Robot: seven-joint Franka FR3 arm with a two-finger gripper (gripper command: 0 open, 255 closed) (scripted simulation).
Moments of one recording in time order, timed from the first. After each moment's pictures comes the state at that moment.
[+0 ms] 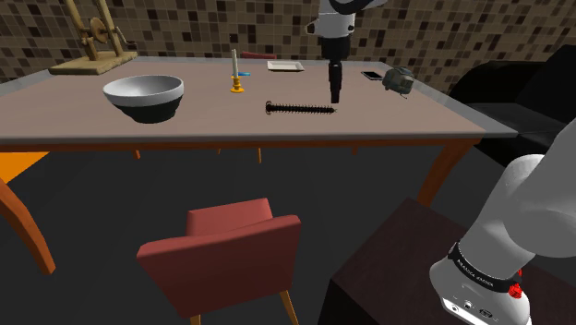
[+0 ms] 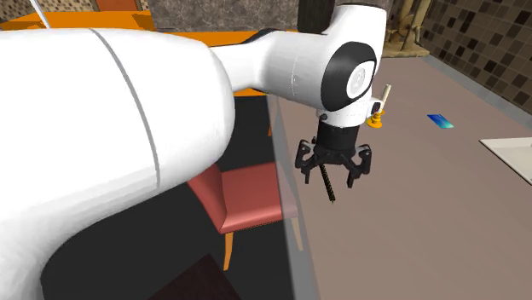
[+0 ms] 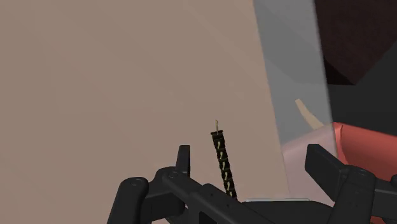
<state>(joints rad) 0.16 -0.13 -0.07 -1.89 -0.12 1.66 -0.58</state>
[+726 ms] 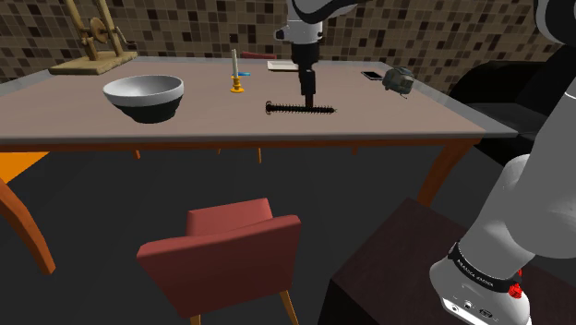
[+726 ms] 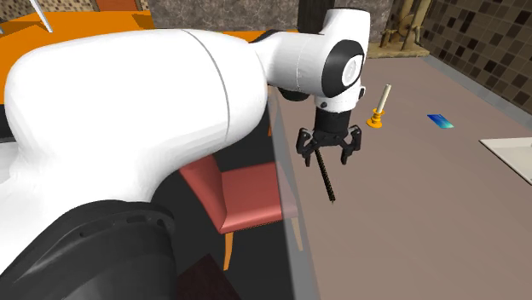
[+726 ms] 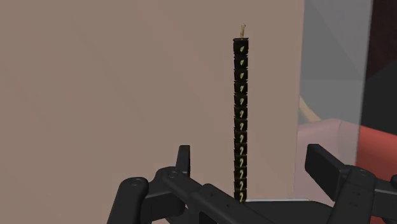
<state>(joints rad) 0.20 0.06 -0.03 -1.71 -0.10 1.70 -0.73</state>
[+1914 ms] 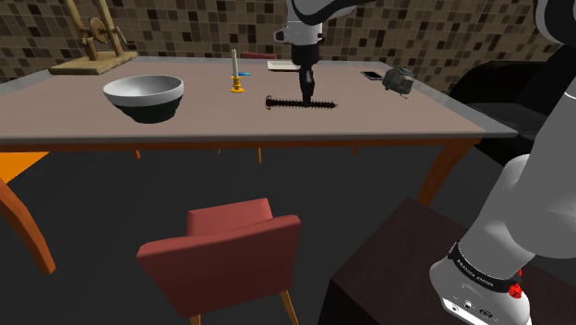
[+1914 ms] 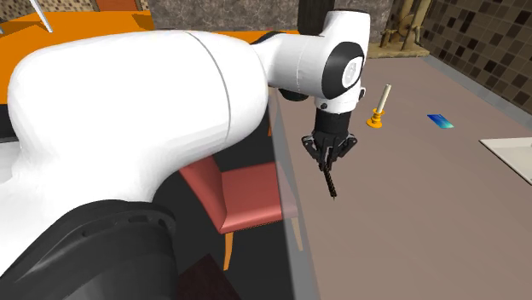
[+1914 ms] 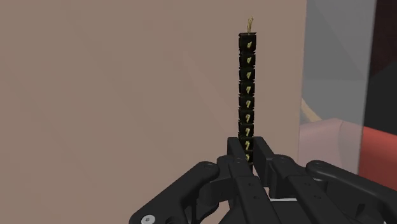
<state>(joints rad) 0.20 0.06 -0.03 -1.72 -0.10 1.70 -0.73</state>
